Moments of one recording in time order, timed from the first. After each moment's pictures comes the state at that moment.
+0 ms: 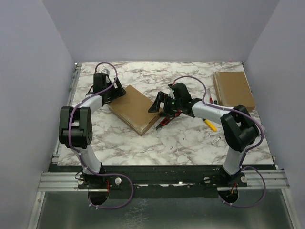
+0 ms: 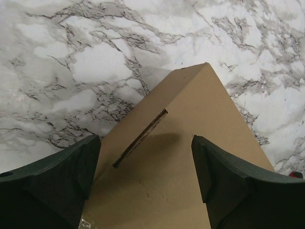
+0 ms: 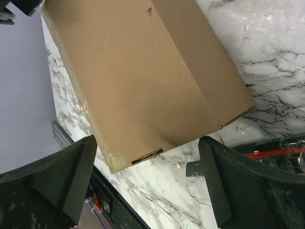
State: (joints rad) left arm -0.03 1.79 1.13 0.00 0.21 -0.42; right arm 0.59 1.82 1.13 0.00 -0.40 0.78
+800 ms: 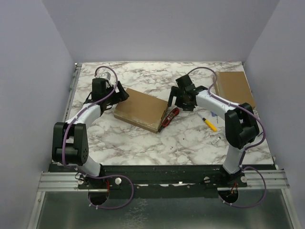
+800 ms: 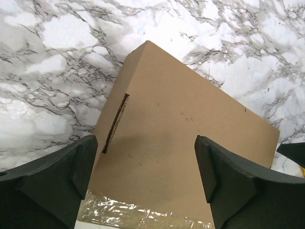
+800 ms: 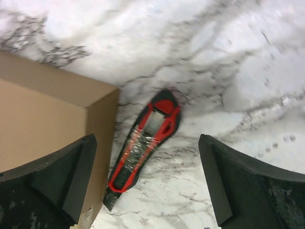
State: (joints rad) left arm -0.07 1.57 0.95 0.01 0.27 -0.44; right arm 0.50 1.85 1.36 -0.49 0.09 0.64
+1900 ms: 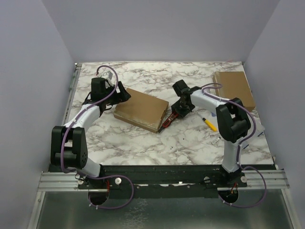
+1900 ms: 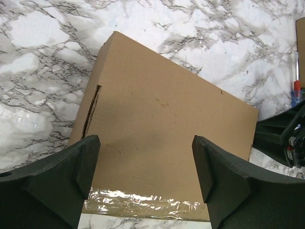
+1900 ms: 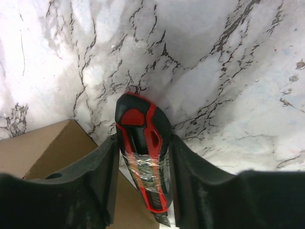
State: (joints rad) left arm -0.08 1.51 0.95 -0.03 0.35 -0.40; right arm 0.50 1.99 1.40 -0.70 0.15 1.34
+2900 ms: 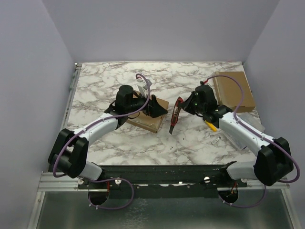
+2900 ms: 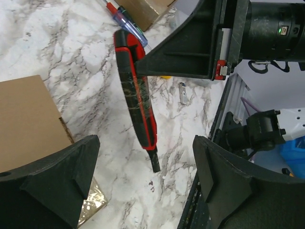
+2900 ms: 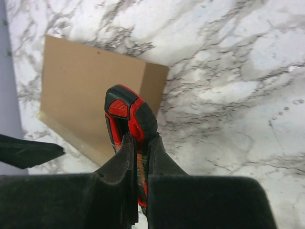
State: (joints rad) left arm -0.50 1.44 0.86 0.30 0.69 -0.45; right arm 0.50 1.32 0.93 -0.25 0.09 0.79
